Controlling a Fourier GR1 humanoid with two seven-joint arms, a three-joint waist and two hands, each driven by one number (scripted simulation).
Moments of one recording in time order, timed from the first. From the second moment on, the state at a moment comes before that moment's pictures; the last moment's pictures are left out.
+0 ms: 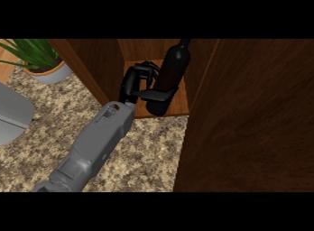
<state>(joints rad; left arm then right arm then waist) -0.89 0.00 -0.26 -0.50 0.35 0.34 -0.43 0.24 -0.51 0.59 -2.50 0.00 -0.44 0.15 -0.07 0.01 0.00</state>
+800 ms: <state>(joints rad) -1.05 0.01 -0.15 -0.23 0.43 0.36 -0.48 0.29 -0.50 0.58 -2.50 -0.02 -0.39 0.08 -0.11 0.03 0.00</state>
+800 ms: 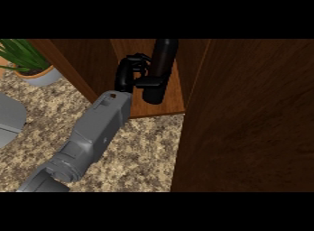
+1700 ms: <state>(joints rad) -1.15 0.07 -0.15 -0.08 0.38 0.49 -0.55 0.31 -0.50 0.58 -2.49 -0.03 -0.33 0.03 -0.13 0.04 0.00</state>
